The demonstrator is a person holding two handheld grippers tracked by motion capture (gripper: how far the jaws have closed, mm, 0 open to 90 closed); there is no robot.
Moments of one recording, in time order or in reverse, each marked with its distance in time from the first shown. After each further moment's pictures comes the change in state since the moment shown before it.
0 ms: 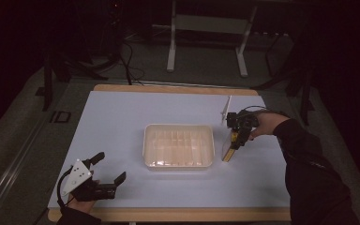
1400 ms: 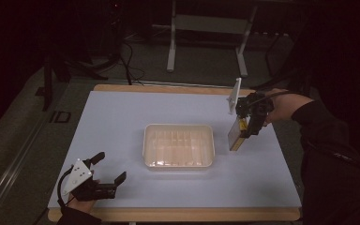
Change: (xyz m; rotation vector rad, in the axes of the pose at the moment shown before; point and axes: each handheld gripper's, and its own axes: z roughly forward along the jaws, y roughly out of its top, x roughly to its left) left arm 0.000 0.000 0.001 0.005 0.001 -0.003; right arm 0.035 0.008 -0.096 0.011 -0.099 -0.139
